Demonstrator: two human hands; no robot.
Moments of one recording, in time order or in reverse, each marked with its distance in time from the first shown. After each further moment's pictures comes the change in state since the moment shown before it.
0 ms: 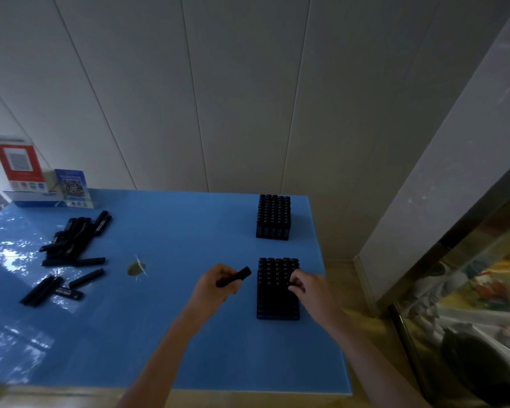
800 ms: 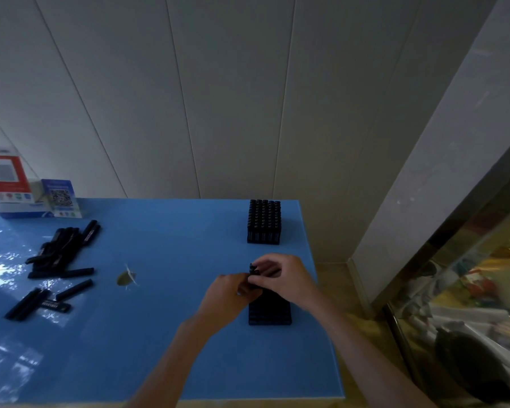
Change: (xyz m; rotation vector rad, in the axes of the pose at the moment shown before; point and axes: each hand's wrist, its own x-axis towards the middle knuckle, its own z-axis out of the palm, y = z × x) left_hand 0.003 0.025 0.039 0.515 -0.044 0.342; right_hand 0.023 -0.064 -0.037 0.518 -0.080 0.002
